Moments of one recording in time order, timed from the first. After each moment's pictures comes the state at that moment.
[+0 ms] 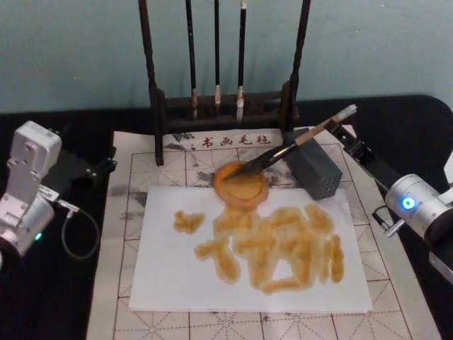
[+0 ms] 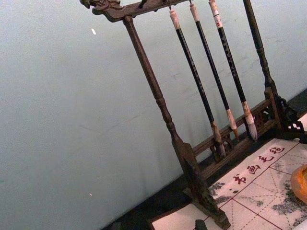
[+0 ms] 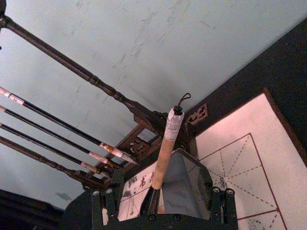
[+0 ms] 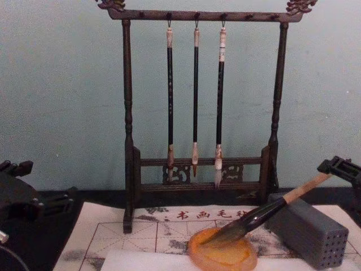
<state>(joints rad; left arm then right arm) -0.20 0.60 0.45 -1.41 -0.25 -0.12 0.03 0.18 0.30 -0.15 -1.39 1.17 0.29 0.11</state>
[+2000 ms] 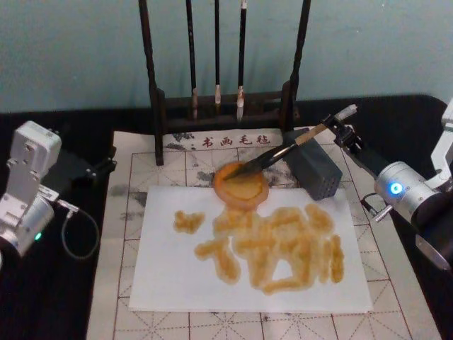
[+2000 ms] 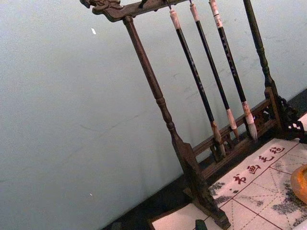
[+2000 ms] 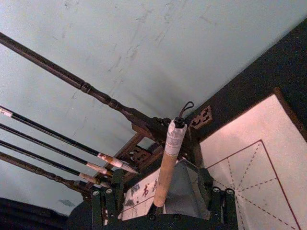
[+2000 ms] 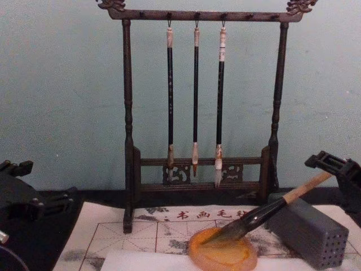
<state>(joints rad) -0.20 0.60 0.45 -1.41 -0.25 -0.12 0.03 0.28 0.30 -0.22 -1.28 1.24 0.27 0.10</state>
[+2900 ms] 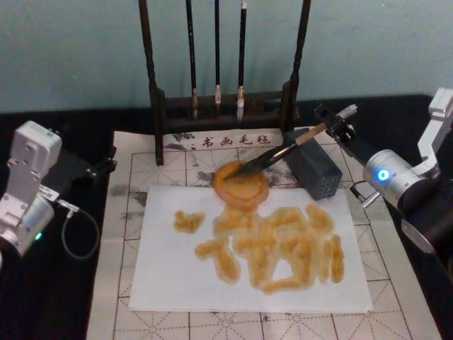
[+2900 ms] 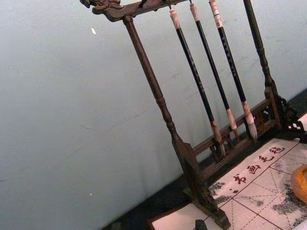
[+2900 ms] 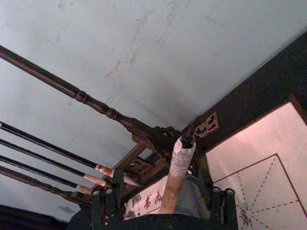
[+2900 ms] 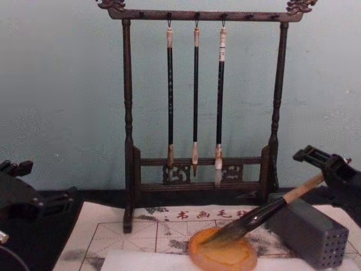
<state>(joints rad) -0.20 0.60 0.45 -1.41 -0.25 -0.12 0.03 0.38 0.29 -0.29 -1.16 1.28 0.23 0.11</state>
